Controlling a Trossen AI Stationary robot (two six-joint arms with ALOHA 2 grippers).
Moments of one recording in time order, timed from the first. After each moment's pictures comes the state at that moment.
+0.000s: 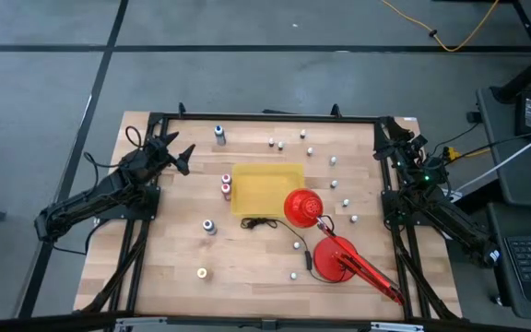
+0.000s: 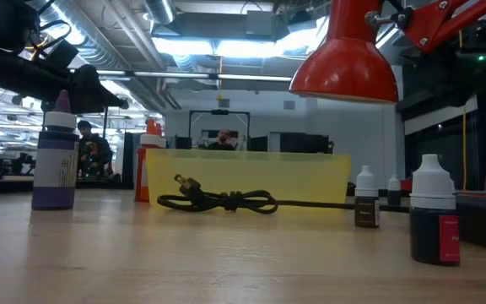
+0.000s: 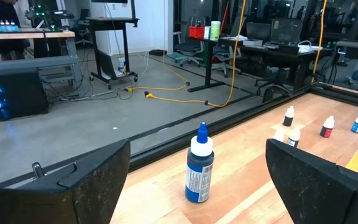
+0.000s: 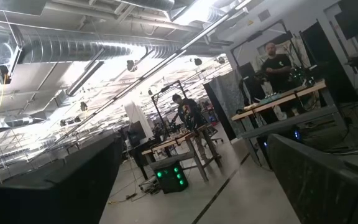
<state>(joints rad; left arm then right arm) 0.54 0.06 0.06 -0.09 -0.40 -0.09 -0.77 0.00 0.01 0.41 0.24 0.36</state>
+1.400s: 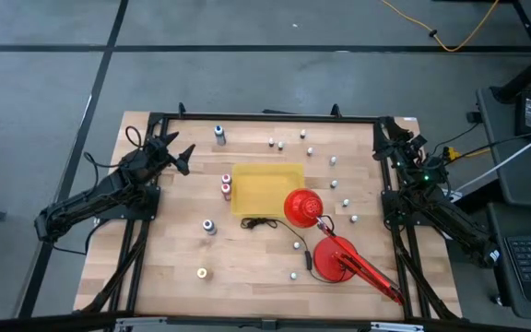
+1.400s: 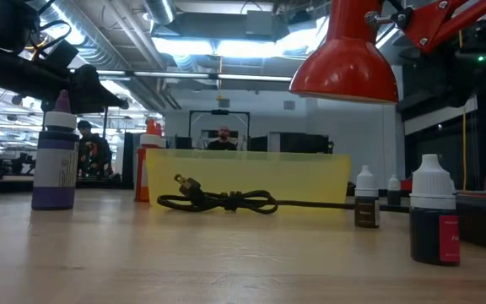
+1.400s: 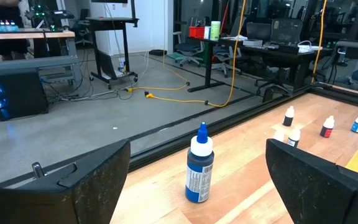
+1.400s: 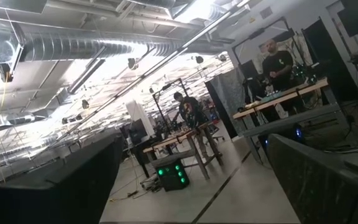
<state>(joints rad) 0.54 0.06 0.06 -0.09 -0.40 -0.09 -0.77 0.00 0.01 0.40 0.23 0.36</state>
